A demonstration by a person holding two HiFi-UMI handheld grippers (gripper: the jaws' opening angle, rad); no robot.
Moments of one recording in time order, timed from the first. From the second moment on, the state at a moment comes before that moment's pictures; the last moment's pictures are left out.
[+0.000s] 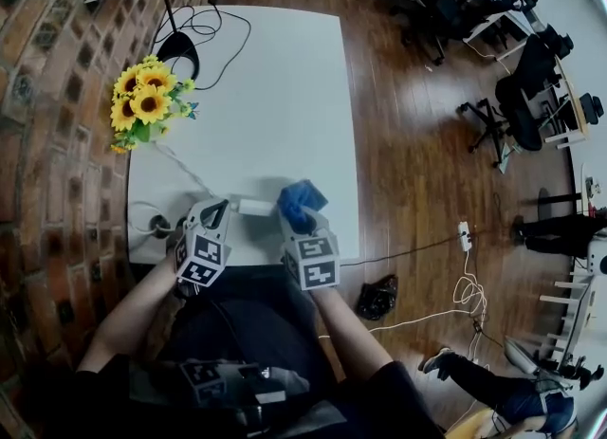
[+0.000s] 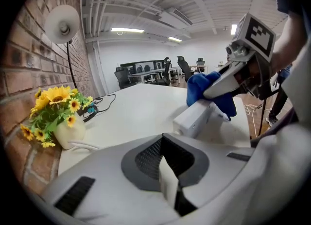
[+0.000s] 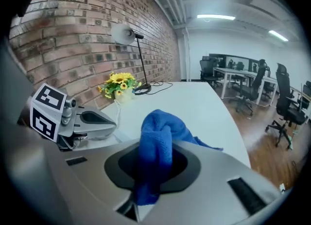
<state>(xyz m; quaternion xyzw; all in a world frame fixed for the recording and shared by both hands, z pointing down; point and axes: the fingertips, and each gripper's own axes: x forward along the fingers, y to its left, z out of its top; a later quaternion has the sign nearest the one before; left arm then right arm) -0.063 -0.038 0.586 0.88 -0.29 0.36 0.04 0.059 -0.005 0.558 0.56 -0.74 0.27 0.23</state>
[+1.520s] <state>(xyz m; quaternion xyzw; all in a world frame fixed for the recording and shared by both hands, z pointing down) -0.065 -0.035 0.589 0.89 -0.30 0.35 0.05 -0.064 -0.039 0.559 0.42 -0.83 0.25 0.27</state>
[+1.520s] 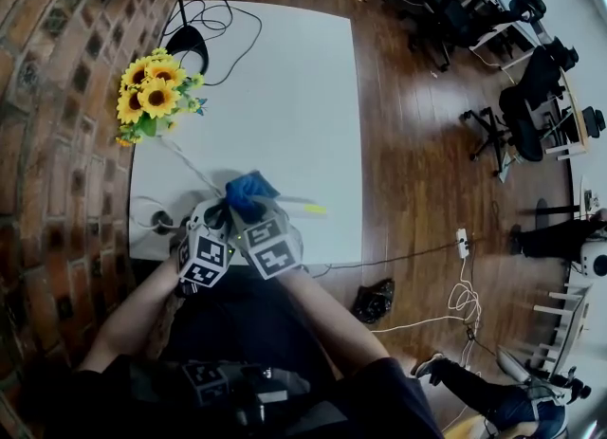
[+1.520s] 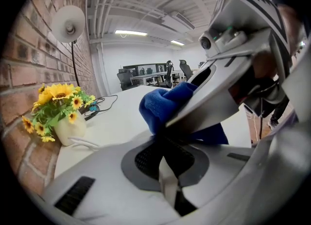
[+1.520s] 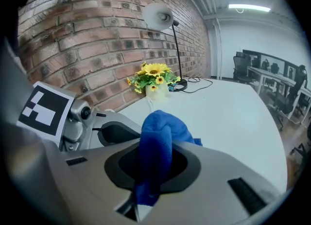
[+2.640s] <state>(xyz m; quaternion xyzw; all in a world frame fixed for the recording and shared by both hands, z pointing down) -0.058 -0.032 0.591 0.88 -0.30 0.38 0.00 -0.020 -0.028 0.559 0.43 -0.84 0.26 0.22</state>
